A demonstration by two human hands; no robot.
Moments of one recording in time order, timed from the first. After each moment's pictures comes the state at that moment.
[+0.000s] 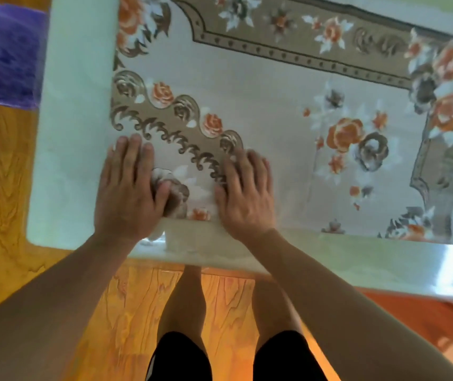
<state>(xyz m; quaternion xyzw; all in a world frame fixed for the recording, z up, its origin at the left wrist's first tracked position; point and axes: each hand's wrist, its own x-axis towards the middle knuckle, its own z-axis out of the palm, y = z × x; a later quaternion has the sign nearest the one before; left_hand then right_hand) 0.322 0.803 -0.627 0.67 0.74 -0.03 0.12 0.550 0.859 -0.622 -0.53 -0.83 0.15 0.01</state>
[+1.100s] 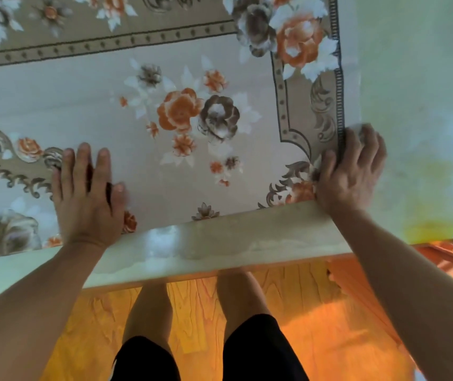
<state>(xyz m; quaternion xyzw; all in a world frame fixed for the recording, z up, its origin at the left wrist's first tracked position) 0.513 0.859 -0.635 0.69 0.72 -0.01 0.09 0.965 0.899 -0.637 -0.81 -0.58 0.06 0.04</state>
